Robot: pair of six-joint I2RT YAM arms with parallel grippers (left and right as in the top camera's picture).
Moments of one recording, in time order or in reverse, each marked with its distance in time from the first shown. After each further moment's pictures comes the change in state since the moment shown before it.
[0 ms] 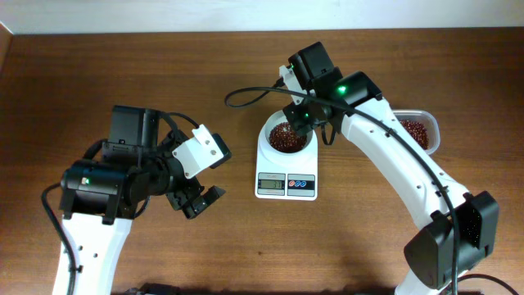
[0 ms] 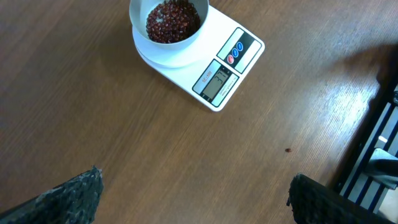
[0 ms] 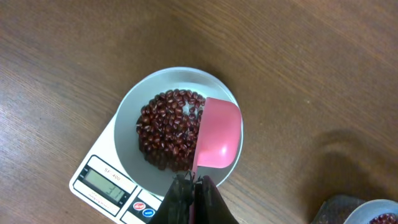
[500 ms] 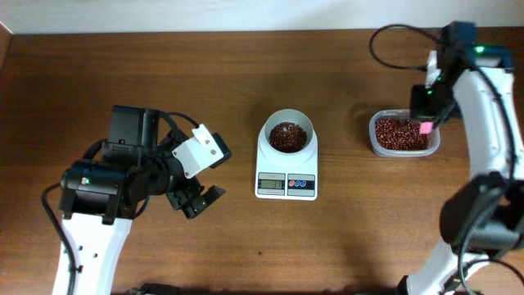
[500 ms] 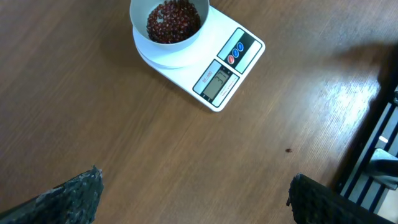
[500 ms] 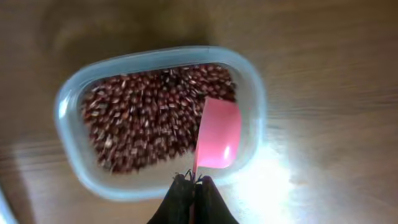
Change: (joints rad) left arm 0.000 0.000 0.000 0.002 0.000 0.000; right arm -0.615 0.107 0.082 -0.279 0.106 0.091
